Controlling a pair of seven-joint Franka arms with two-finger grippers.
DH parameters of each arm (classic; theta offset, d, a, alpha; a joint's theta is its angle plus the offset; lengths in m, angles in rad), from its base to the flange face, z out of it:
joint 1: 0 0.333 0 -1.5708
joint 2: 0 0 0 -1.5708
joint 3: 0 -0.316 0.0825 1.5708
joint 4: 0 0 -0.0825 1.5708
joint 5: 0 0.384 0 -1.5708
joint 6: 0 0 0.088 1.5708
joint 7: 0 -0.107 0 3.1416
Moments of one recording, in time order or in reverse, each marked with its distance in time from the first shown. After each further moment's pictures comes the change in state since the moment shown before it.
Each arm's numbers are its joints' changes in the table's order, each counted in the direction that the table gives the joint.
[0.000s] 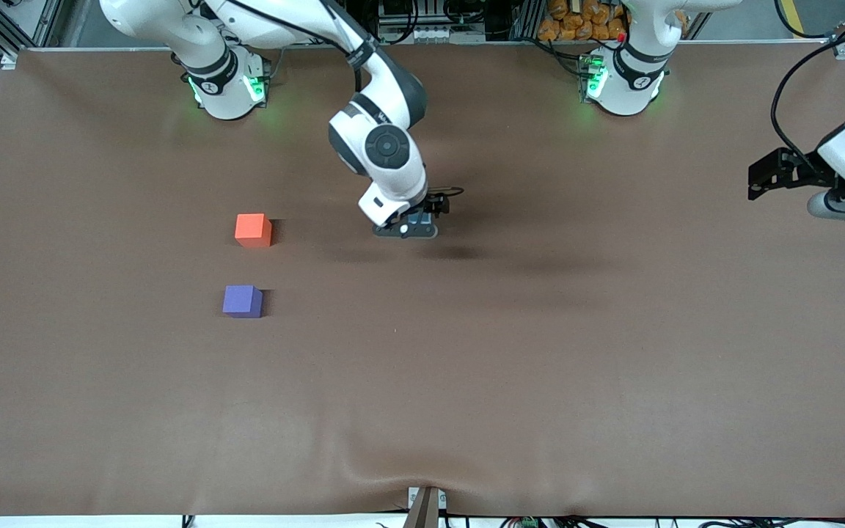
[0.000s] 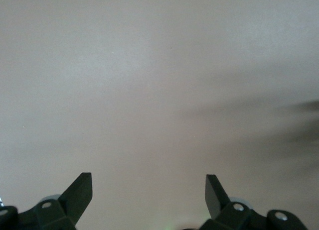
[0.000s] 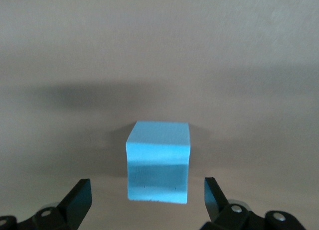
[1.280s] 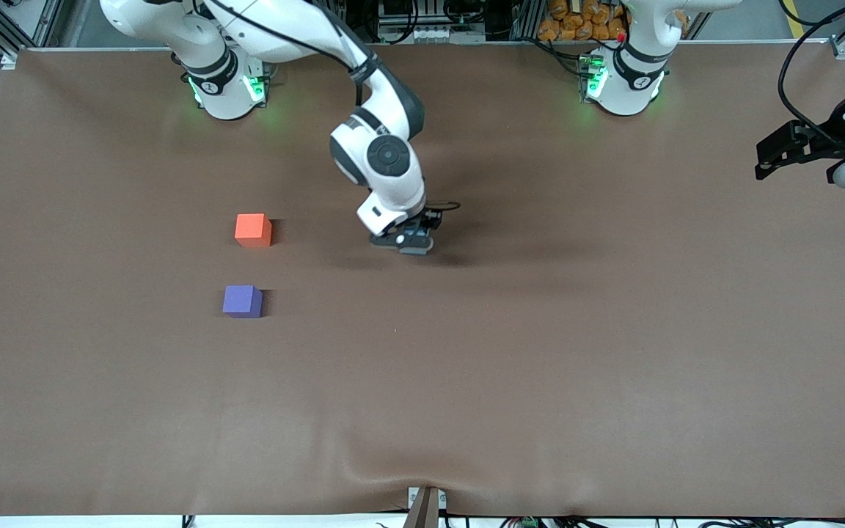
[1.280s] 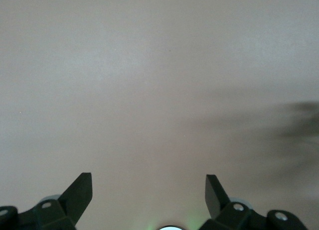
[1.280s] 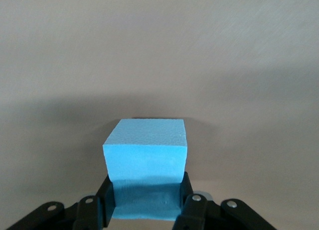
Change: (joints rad) left arm 0.009 -0.041 0.006 -0.028 -0.023 0.044 0.080; right arm -0.040 0.045 0.031 -0.017 -0.066 -0.065 -0.036
